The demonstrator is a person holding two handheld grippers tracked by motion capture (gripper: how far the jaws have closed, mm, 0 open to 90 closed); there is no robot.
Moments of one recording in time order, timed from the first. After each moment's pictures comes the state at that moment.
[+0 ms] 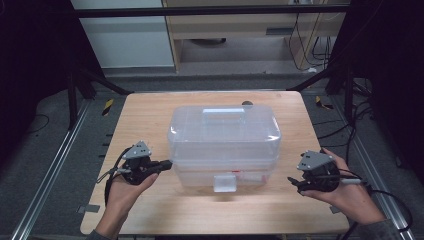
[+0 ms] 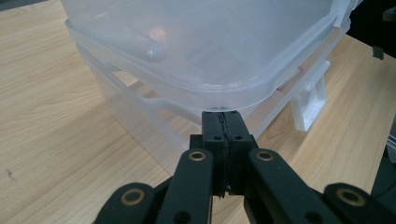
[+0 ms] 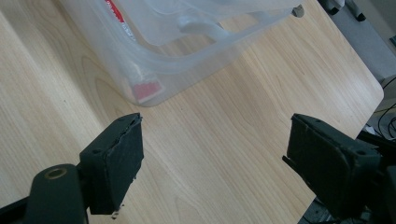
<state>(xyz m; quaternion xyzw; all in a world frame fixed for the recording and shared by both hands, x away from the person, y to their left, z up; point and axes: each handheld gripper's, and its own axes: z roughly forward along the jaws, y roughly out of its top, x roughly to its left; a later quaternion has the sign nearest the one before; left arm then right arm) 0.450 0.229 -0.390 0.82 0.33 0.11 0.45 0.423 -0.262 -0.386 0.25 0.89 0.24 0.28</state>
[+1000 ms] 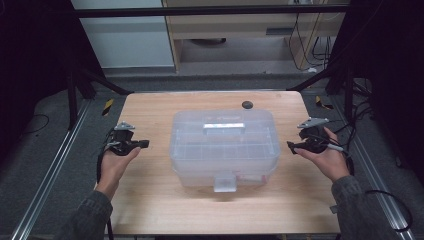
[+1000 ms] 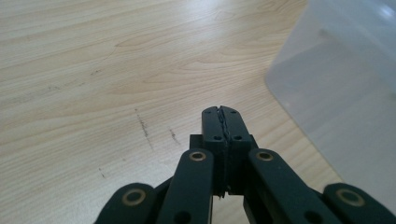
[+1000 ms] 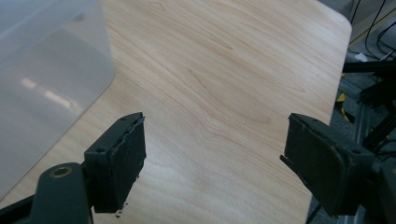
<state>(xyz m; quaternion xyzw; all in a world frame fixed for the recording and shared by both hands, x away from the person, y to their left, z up) 0.560 0.301 -0.438 0.79 0.46 0.14 0.37 0.548 -0.292 -0.429 0.44 0.81 0.26 0.27</state>
